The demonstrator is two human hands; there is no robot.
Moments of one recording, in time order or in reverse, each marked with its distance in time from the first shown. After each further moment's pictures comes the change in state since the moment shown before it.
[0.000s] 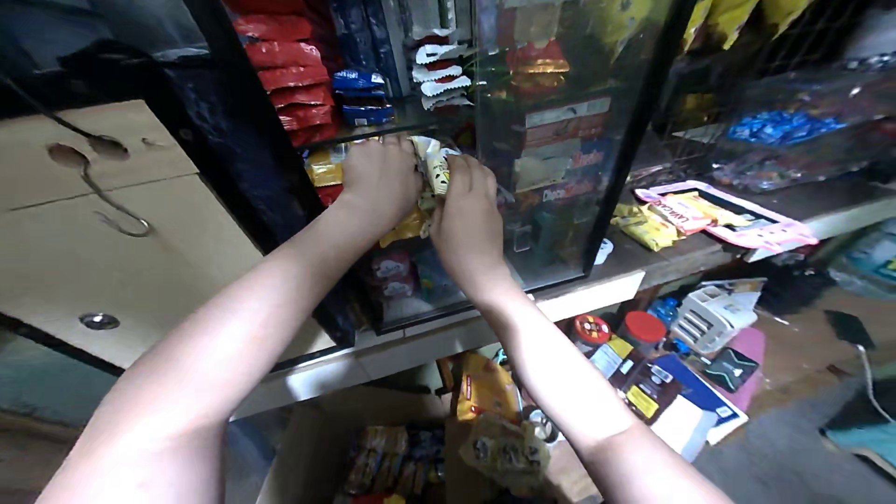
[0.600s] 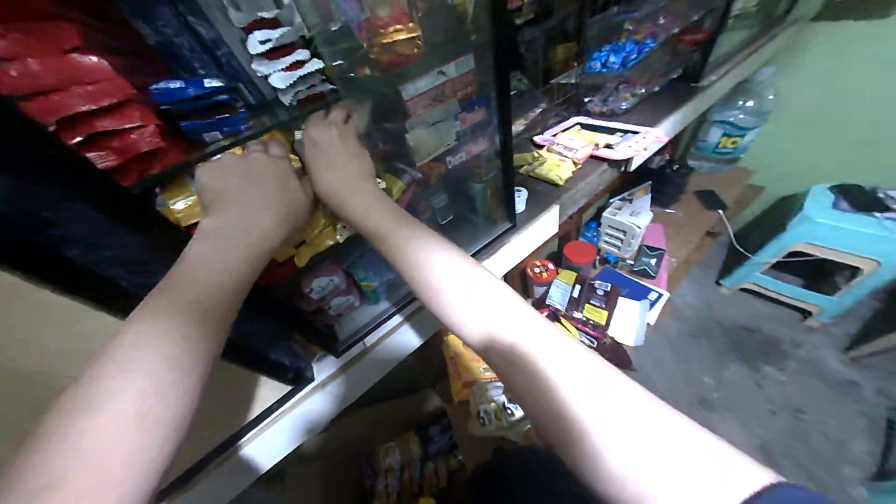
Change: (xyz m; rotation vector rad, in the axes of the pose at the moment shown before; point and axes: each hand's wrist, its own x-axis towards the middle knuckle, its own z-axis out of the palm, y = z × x) left_hand 0.004 -0.012 0.010 0.034 0.082 0.068; right_hand 0.085 -0.010 0.031 -0.097 -0.169 0.253
